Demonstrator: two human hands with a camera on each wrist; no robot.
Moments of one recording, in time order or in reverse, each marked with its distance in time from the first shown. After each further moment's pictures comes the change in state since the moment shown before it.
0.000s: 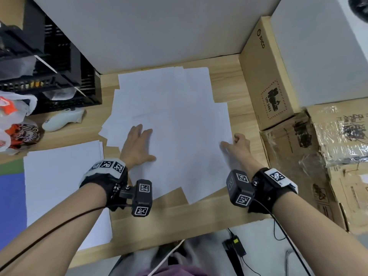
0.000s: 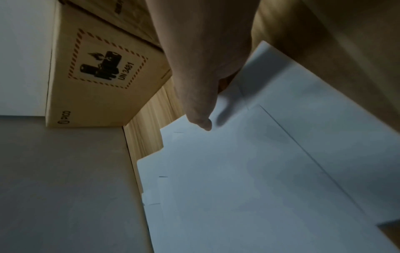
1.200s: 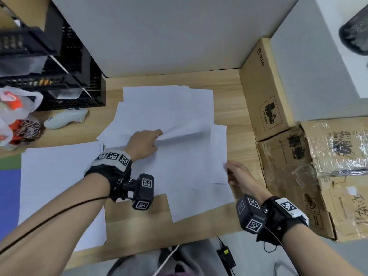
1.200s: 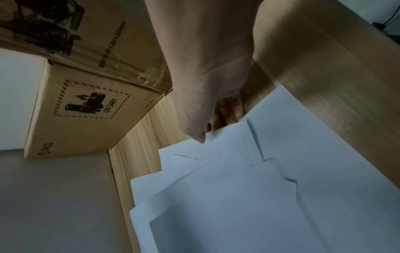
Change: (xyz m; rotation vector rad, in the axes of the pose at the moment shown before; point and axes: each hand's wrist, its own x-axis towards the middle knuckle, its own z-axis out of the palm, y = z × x) left_hand 0.011 0.023 -0.027 0.162 0.022 0.267; right_hand -0.033 0.035 -0.012 0.286 -0.251 0.126
